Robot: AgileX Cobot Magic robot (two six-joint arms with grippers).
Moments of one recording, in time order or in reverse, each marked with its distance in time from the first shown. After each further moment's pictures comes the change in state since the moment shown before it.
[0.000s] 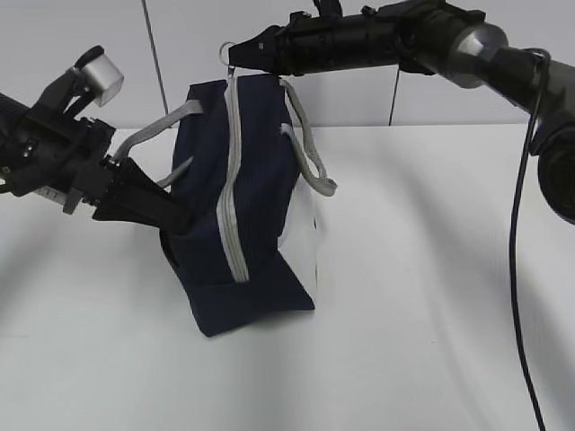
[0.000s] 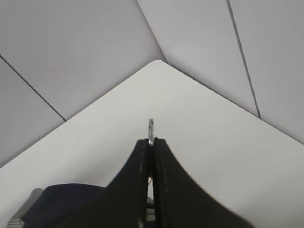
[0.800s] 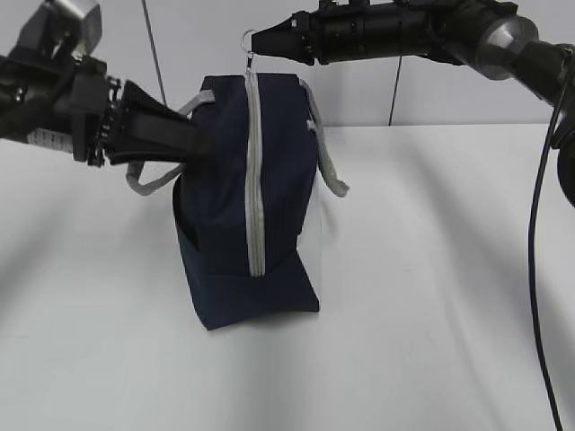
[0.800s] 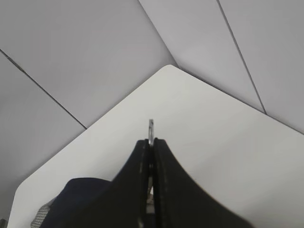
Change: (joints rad) left arm 0.004 -0.073 0.001 -0.265 0.014 -0.003; right arm -0.063 0.005 -0.031 0.043 -0.106 0.084
